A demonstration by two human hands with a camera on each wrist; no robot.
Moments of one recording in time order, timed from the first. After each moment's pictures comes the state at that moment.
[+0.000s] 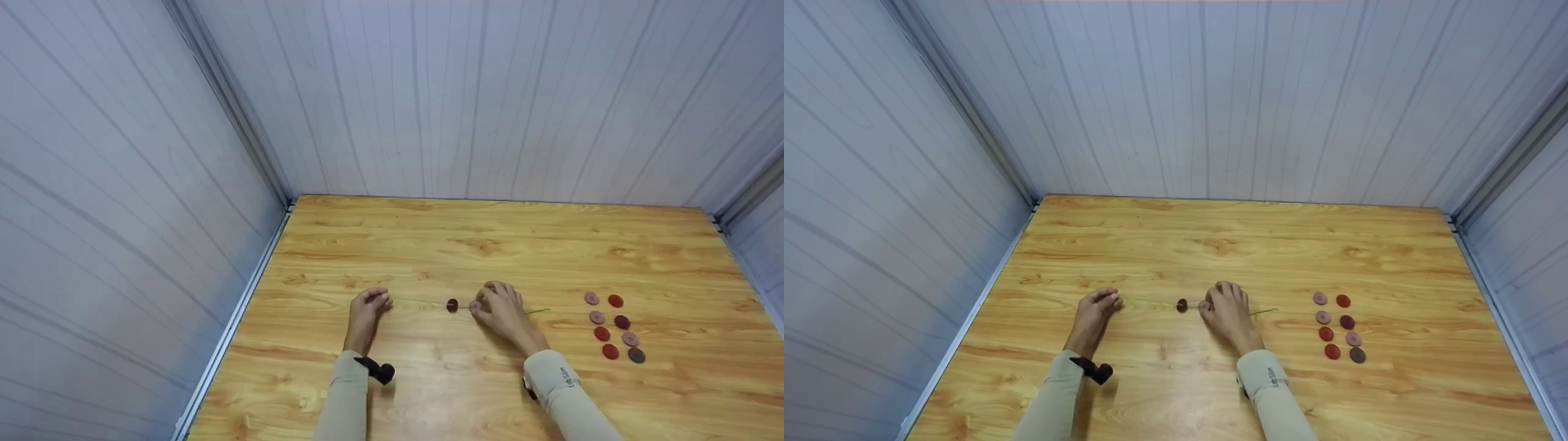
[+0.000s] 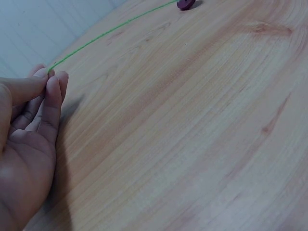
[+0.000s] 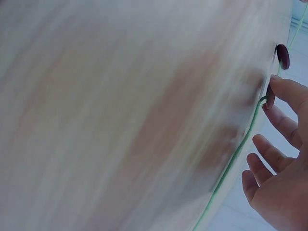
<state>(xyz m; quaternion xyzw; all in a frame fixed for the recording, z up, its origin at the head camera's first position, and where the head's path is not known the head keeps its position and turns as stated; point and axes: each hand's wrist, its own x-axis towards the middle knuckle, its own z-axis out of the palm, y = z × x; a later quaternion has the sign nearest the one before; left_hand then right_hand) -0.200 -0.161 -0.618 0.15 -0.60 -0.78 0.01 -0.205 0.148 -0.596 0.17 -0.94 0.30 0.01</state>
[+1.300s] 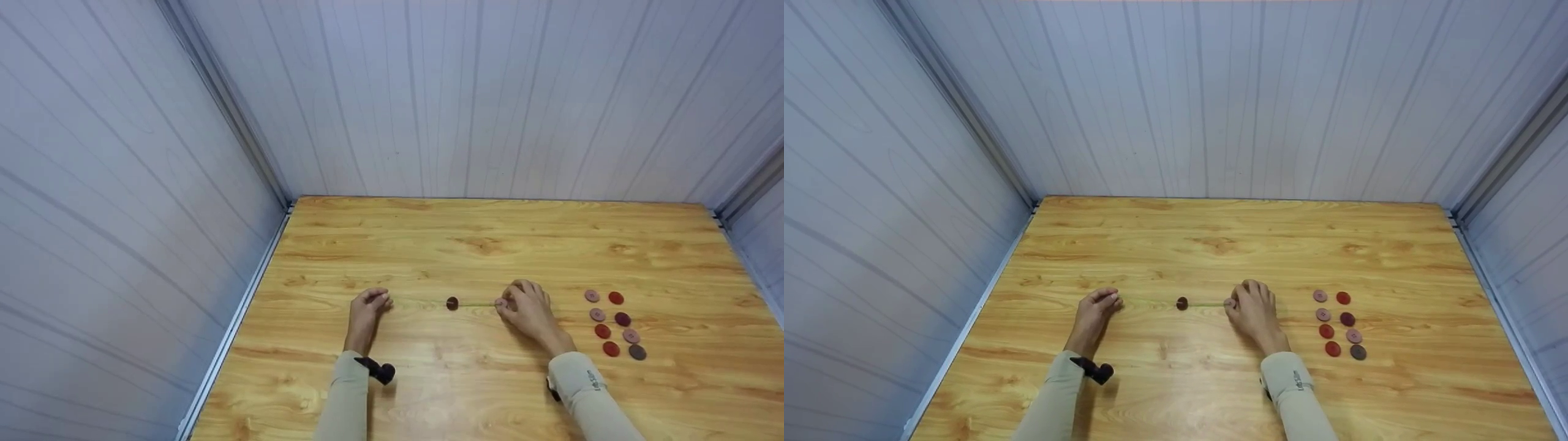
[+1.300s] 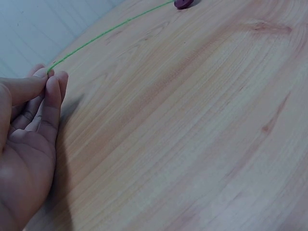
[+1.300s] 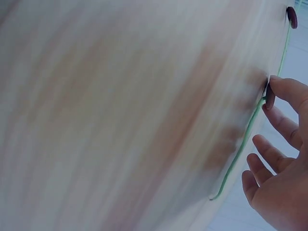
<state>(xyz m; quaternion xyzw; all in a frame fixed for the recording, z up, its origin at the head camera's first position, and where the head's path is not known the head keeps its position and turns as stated) -0.200 -0.162 -0.617 0.14 -0.60 -0.79 0.00 -0.203 0.195 -0.600 0.14 -0.94 0.30 0.02</state>
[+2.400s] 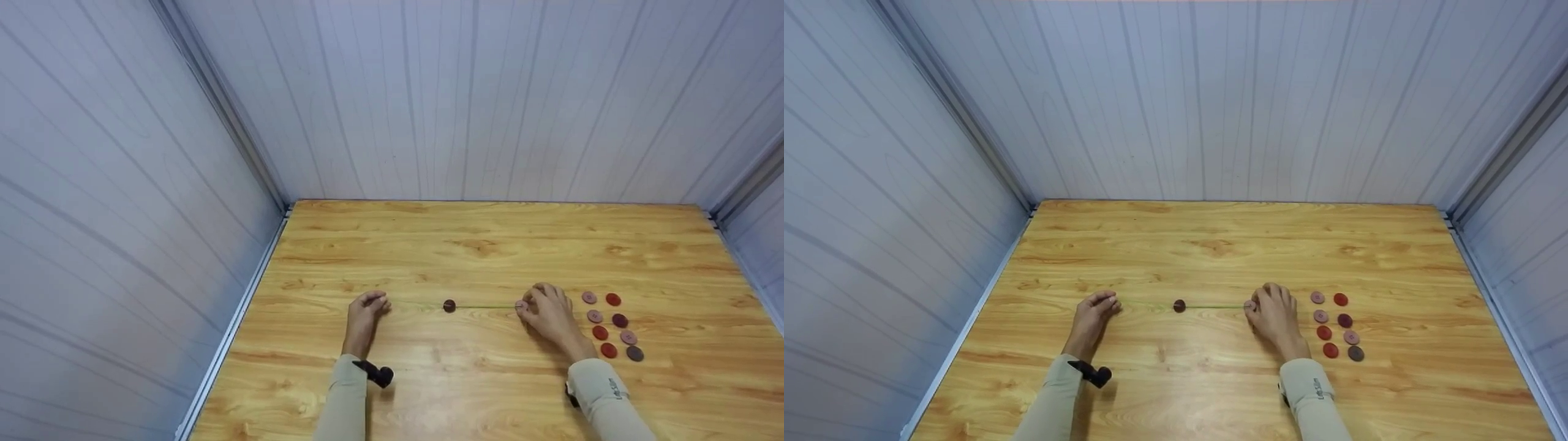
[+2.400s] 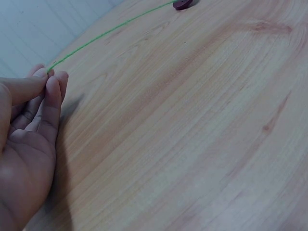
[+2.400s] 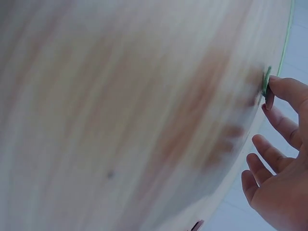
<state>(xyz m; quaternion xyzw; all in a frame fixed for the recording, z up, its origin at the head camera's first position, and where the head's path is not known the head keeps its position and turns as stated) -0.200 -0.160 -0.617 0.15 -0.59 -0.79 0.02 -0.200 0.236 -0.600 0.10 -0.95 0.29 0.02</state>
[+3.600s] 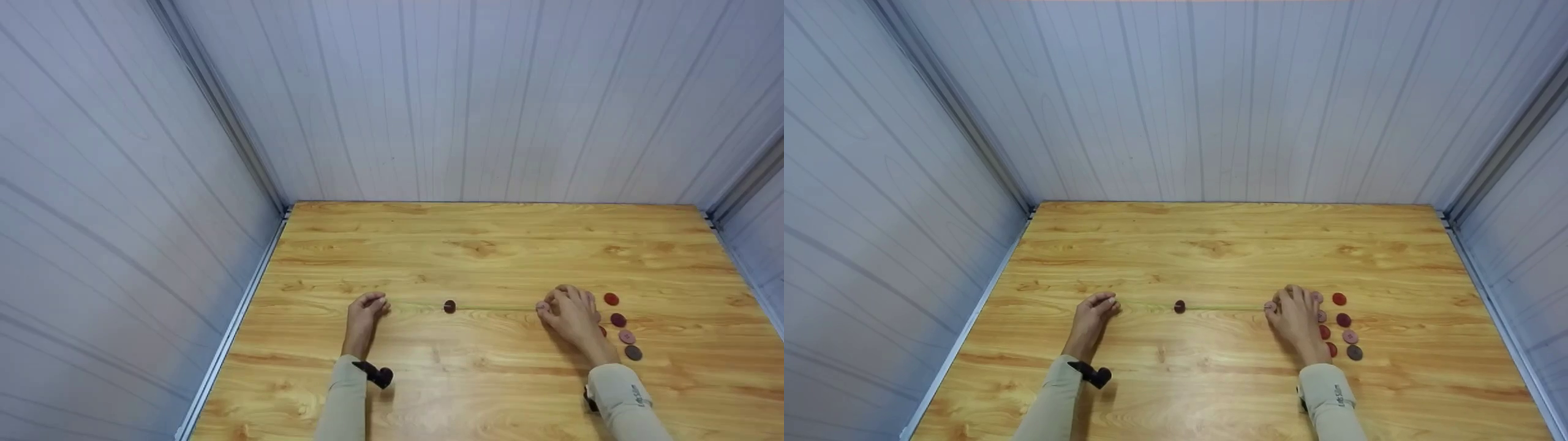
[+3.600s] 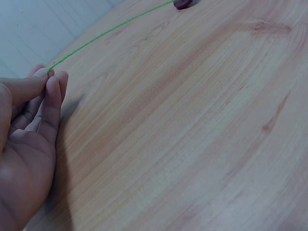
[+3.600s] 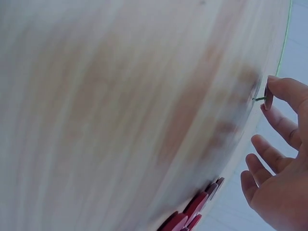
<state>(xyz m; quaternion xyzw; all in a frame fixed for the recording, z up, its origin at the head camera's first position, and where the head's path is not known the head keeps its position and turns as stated) -0.201 -0.159 -0.617 0.16 -0.59 -0.79 0.02 -0.191 0.273 -0.595 0.08 -0.96 0.27 0.03</state>
